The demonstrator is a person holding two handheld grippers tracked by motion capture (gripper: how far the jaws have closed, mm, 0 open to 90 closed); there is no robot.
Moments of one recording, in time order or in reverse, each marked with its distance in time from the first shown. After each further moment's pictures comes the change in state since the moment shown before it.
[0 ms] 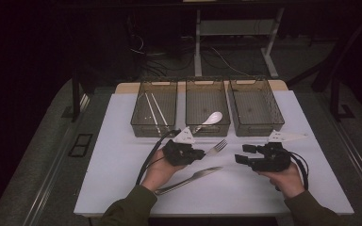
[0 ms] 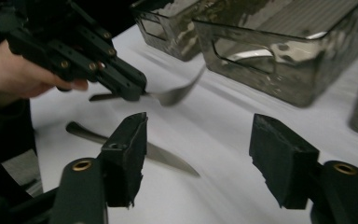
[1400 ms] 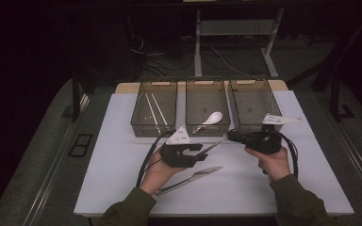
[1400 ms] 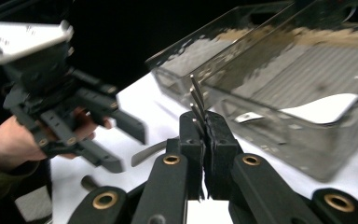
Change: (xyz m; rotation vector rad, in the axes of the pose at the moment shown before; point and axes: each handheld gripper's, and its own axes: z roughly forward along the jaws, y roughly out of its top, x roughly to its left) left arm -0.004 -0.012 -0.022 -0.114 0.029 -0.021; right arm -0.012 0.038 0.013 -0.132 0.079 0.029
